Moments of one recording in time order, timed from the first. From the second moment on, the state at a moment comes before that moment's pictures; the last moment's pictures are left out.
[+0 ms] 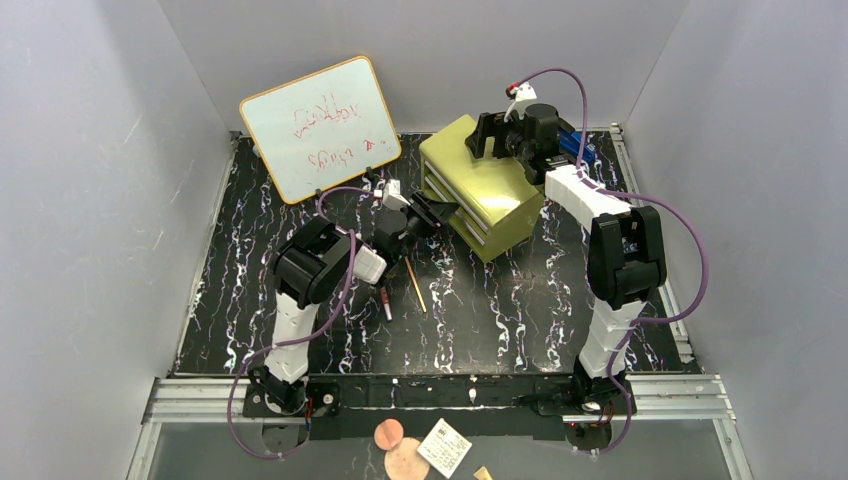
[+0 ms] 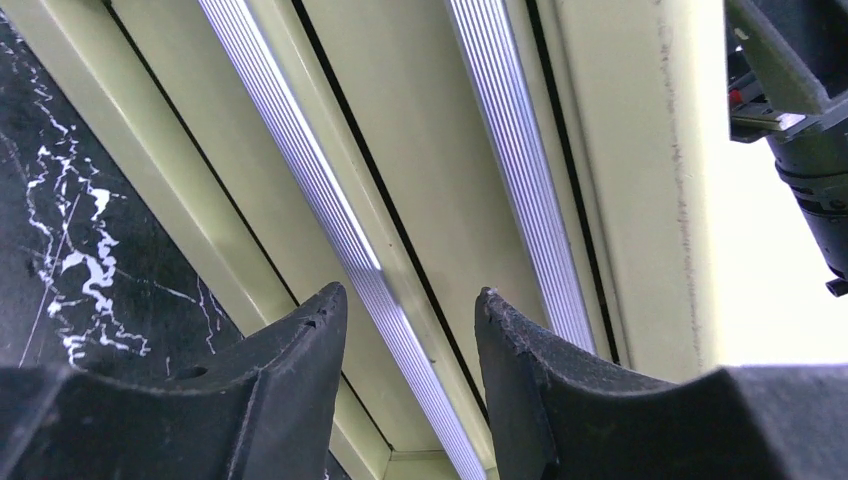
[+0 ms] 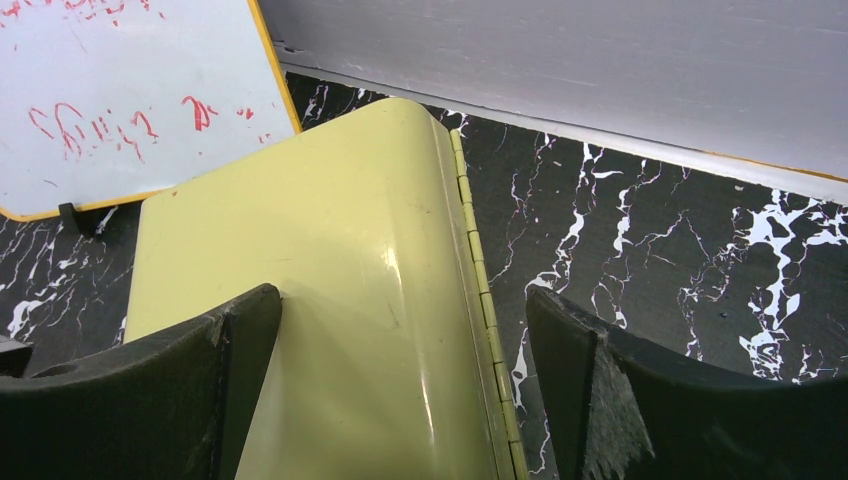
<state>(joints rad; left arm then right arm) -0.63 2.10 0.90 1.14 -0.02 -1.13 0.29 1.93 1.47 0.12 -0.26 0.16</state>
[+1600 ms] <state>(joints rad) -0.40 2.17 0.85 1.32 0.13 -1.15 0.29 1.95 1.48 0.12 -0.26 0.16</state>
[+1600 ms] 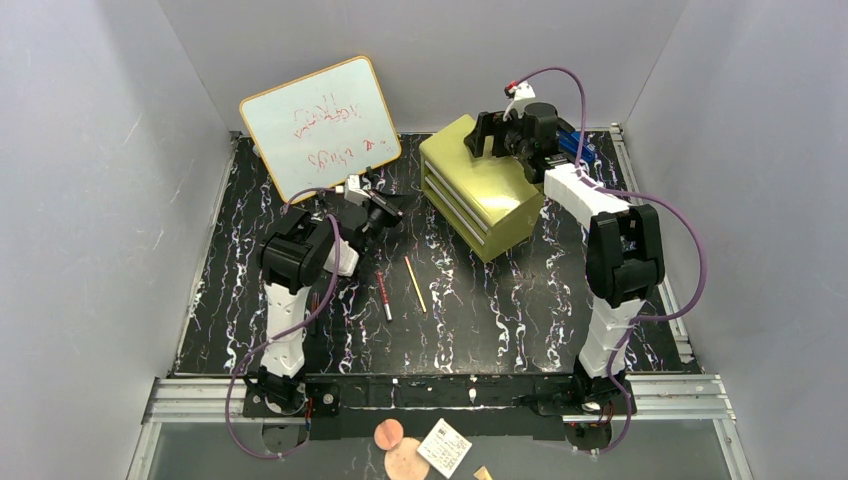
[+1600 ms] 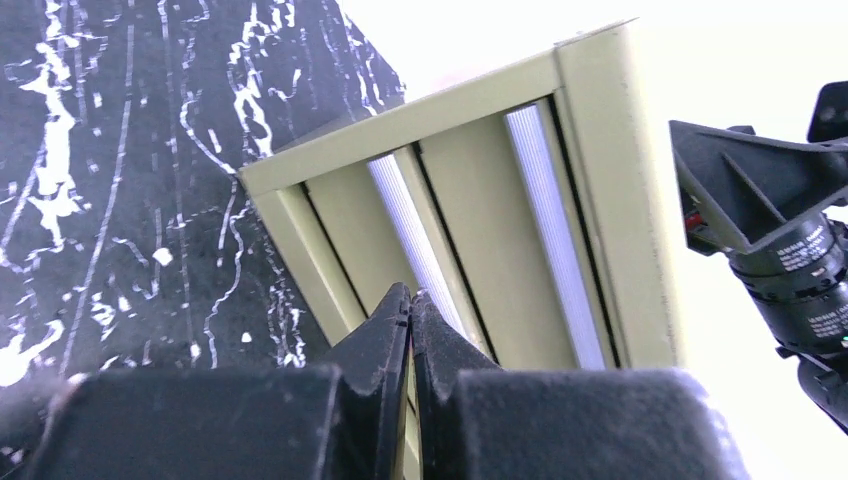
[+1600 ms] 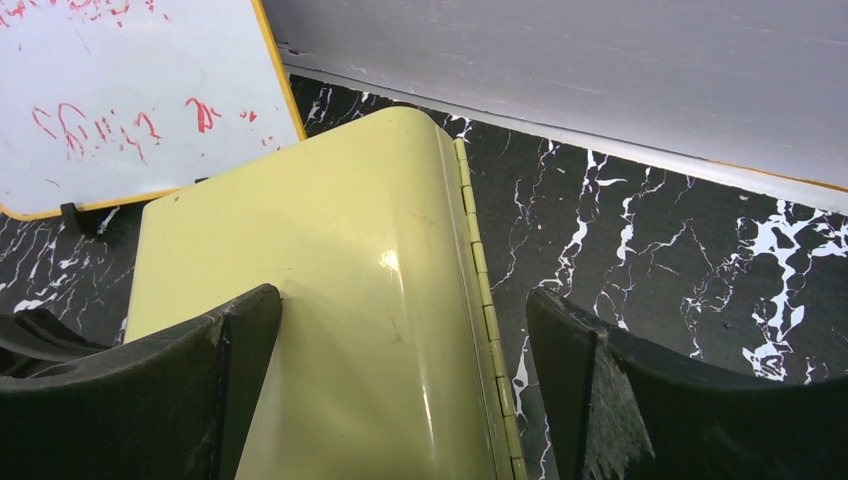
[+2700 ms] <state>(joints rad) -0.51 2.27 1.01 1.29 0.19 -1.16 0.29 1.97 1.50 0.12 -0.27 0.15</state>
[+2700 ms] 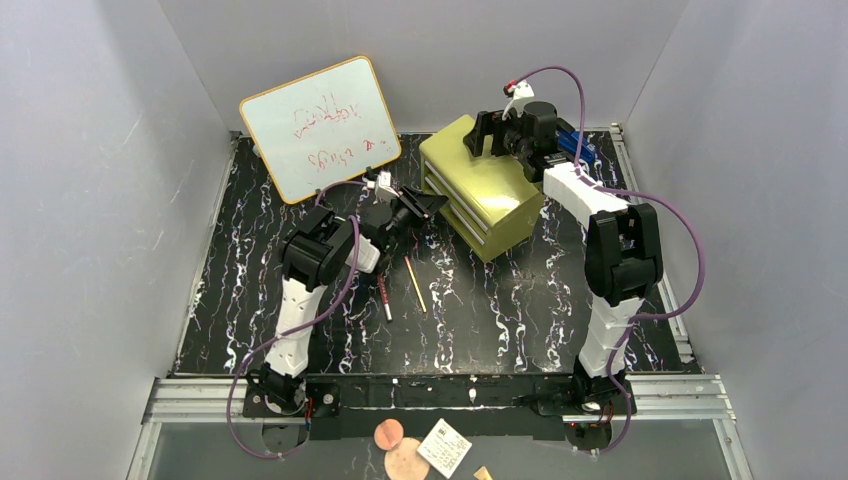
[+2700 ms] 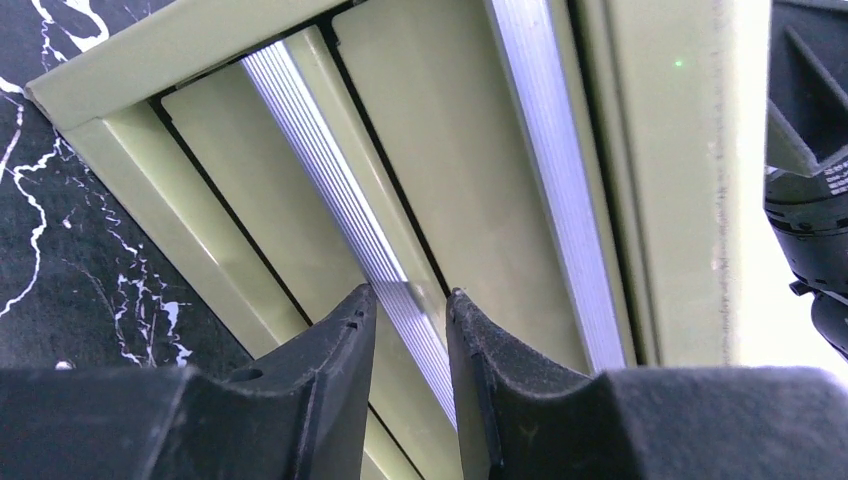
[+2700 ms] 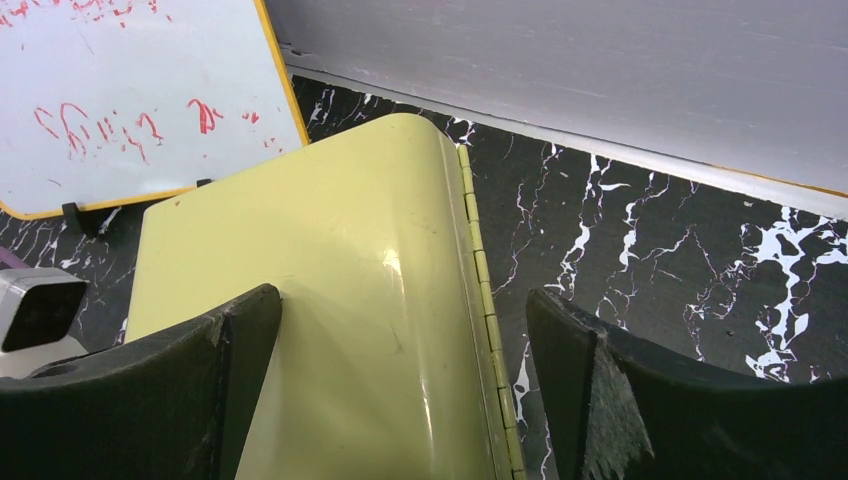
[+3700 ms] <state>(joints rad) -0.55 2.41 1.08 1.46 0.11 -1.35 0.29 1.98 1.51 0.16 -0.27 0.15</state>
